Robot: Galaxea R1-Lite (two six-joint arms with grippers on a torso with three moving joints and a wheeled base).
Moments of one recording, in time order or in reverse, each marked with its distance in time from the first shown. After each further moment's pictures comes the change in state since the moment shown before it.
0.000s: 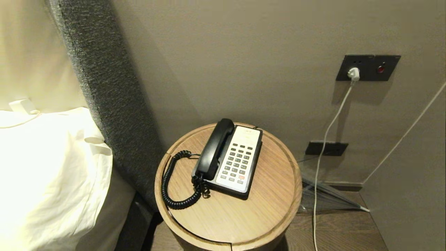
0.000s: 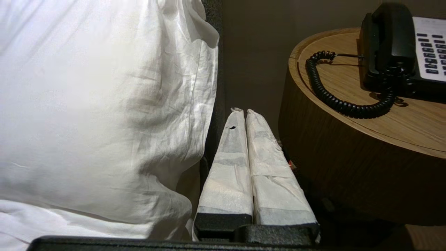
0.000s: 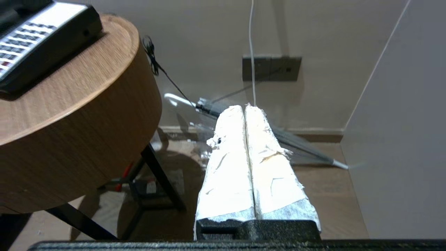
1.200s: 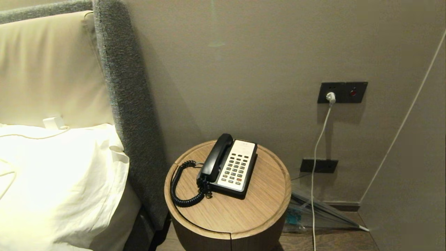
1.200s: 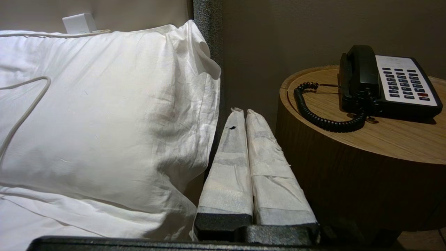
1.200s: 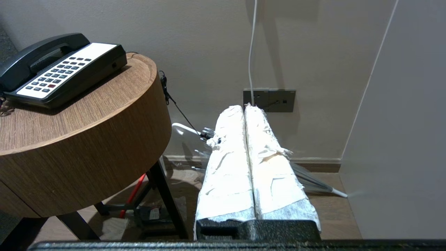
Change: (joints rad) left arm 0.001 0.000 0.000 -0.001 -0.001 0.008; right arm 0.000 0.000 0.000 0.000 0.000 0.000
